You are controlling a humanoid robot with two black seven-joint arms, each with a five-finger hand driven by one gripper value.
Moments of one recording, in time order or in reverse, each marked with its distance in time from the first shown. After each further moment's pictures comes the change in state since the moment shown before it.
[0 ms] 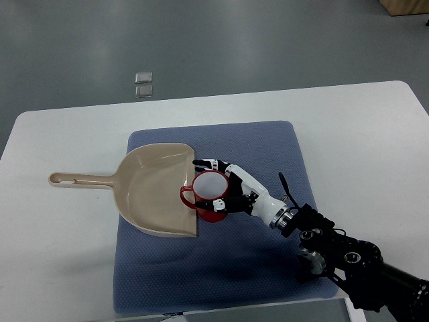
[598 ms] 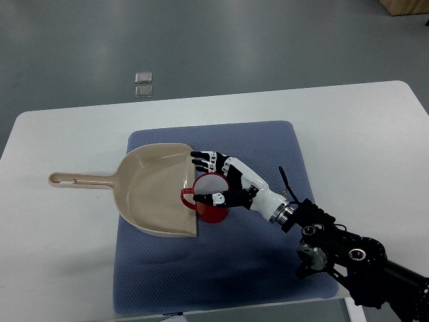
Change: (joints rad) left arm 0.000 0.000 0.003 0.000 0.000 0.000 0.000; right arm 0.003 -0.030 0.023 0.082 0.012 0.006 0.000
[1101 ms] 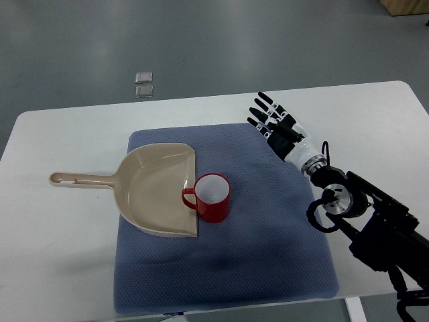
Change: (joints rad) left arm 0.000 0.000 0.002 -0.001 0.000 -0.001 0.000; right arm 0.092 -0.064 0.285 -0.047 0.700 -0.020 -0.417
